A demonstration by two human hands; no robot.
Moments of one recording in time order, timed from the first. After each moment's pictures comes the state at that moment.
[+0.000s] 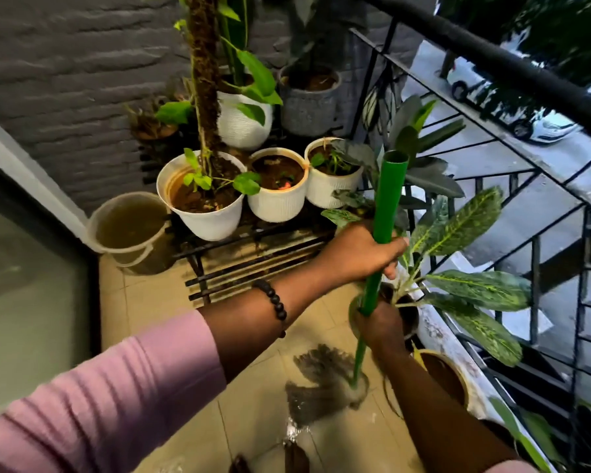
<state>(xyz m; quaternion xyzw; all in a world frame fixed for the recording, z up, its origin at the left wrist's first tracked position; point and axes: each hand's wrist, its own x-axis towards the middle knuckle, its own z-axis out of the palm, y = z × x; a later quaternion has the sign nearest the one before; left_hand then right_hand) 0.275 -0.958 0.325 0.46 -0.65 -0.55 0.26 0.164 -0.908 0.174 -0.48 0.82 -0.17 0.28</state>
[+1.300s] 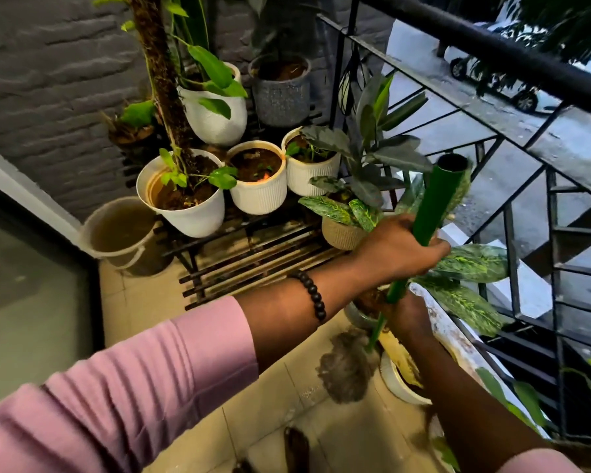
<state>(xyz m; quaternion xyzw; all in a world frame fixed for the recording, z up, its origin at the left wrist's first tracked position) 0.146 -0.919 0.326 0.46 -0.69 -0.51 0.25 0.040 -0.877 0.159 -0.46 0.80 -0.22 0.32</state>
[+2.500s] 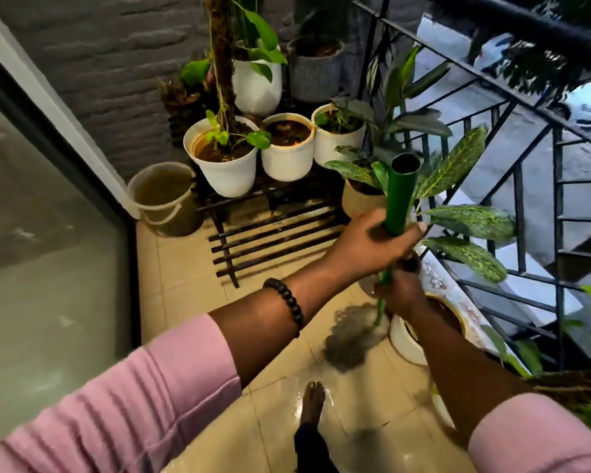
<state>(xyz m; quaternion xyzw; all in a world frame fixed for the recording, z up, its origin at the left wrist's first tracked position) 0.225 -0.725 0.308 0.46 -0.68 -0.45 0.34 0.084 -0.737 0.146 -0.60 0.72 -0.16 0.30</state>
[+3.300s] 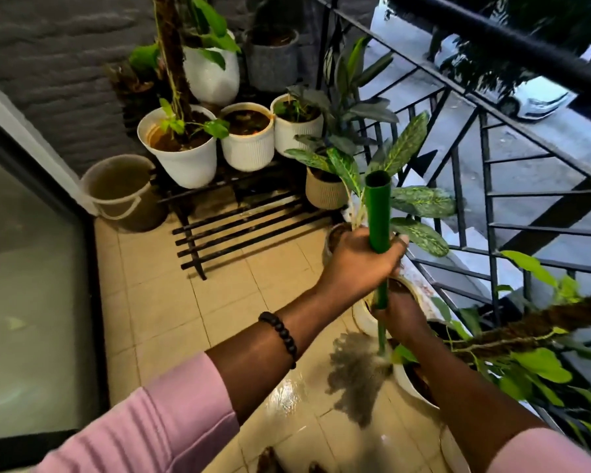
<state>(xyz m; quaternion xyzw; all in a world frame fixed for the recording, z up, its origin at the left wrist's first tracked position) 0.139 -0.658 0.282 0.50 -0.59 -0.52 0.37 -0.001 -0.634 0.155 -0.59 0.76 -0.07 0.27</state>
